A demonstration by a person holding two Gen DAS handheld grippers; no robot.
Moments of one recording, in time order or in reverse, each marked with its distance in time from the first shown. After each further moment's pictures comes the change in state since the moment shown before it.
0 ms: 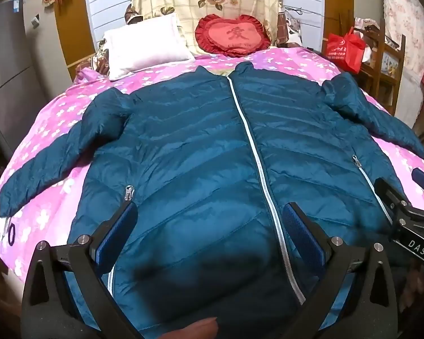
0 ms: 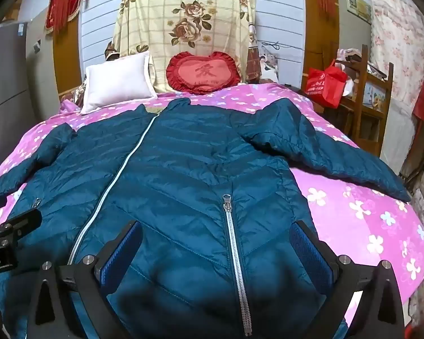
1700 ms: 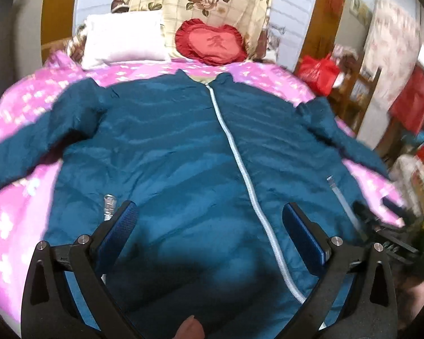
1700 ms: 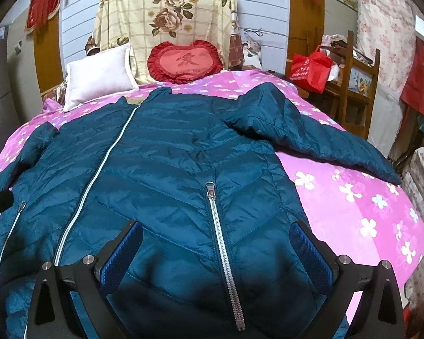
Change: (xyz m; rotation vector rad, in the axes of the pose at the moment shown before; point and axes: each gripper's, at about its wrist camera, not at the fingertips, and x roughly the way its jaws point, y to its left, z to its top) left arm 0.020 0.050 0.007 -0.070 -0.015 -0.214; right arm 0.012 -0.008 -0.005 0.059 0.077 -0.070
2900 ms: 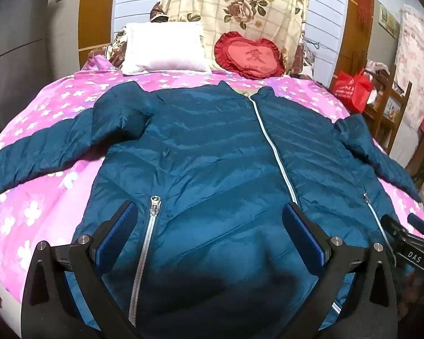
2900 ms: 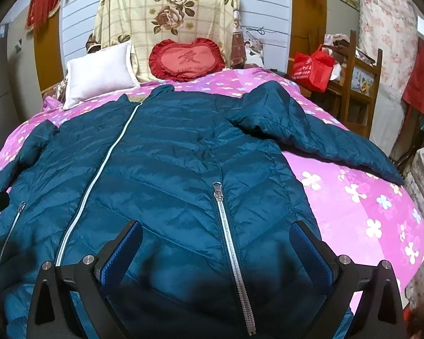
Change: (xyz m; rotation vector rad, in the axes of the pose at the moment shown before) left arm -0.002 0.024 -0.010 -0.105 -0.079 0.125; right arm 0.006 0.007 0.002 0.003 0.020 0.000
